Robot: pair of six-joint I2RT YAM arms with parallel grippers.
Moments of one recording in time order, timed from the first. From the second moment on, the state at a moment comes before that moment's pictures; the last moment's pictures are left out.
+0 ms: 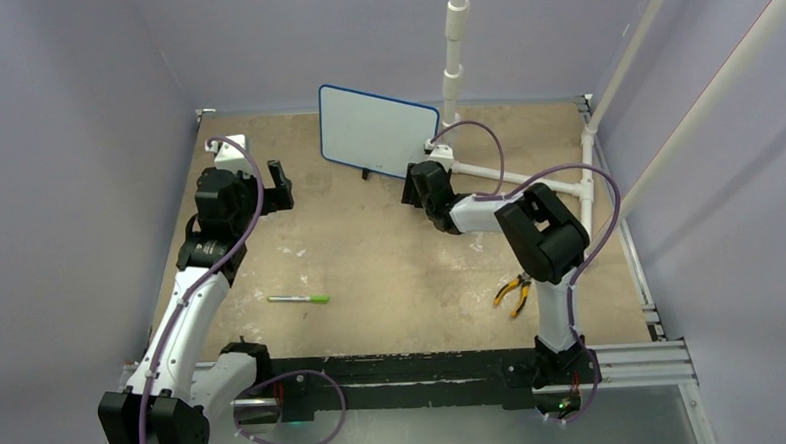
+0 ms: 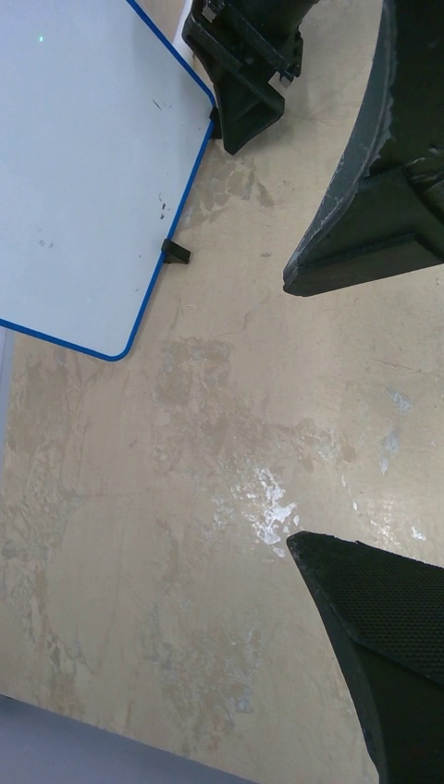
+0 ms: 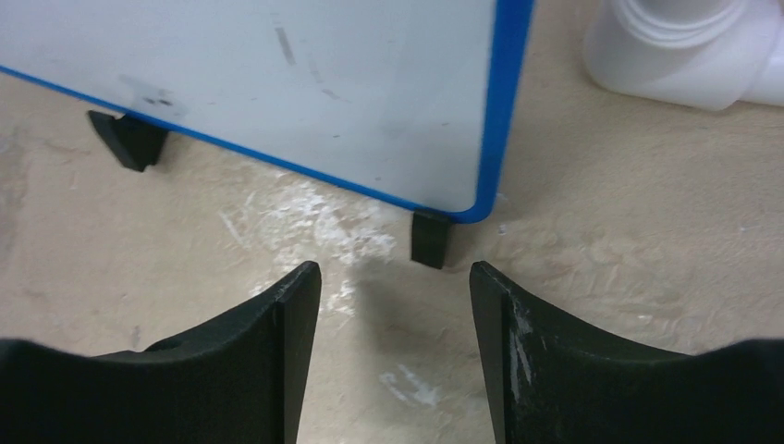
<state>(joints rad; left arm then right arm) -0.11 0.96 0.83 -0.20 -0.06 -0.17 0.60 2.00 1.12 0.31 0.40 0.55</state>
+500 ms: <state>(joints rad) -0.11 0.98 0.83 -0.20 -0.05 -0.17 0.58 2.07 1.16 0.36 0.45 0.51</state>
